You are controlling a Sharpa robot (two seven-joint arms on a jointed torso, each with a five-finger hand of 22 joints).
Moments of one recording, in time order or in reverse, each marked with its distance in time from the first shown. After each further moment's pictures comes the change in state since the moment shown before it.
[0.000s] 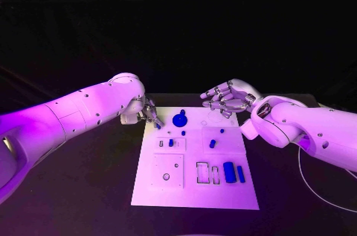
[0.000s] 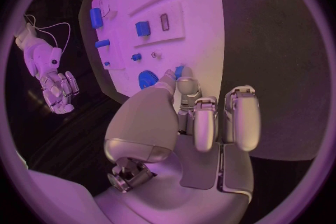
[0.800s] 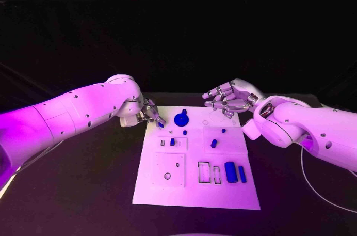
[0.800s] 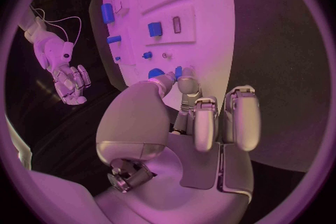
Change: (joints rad) left arm -0.006 -0.098 -0.002 0.140 0.078 -0.095 0.031; left_hand -0.108 -0.142 0.357 0.037 0.033 -0.025 0.011 0.073 0.049 0.018 0.000 -0.005 -0.015 0.000 0.000 0.000 0.000 0.000 0.000 0.000 -0.006 0.000; right arm 0.000 -0.002 0.000 -0.003 0.000 0.012 -0.002; right_hand 0.000 0.000 0.000 0.000 0.000 0.000 0.000 0.000 0.000 0.000 0.000 0.000 0.000 0.000 0.000 0.000 0.000 0.000 0.000 0.000 0.000 -0.002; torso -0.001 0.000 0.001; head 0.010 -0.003
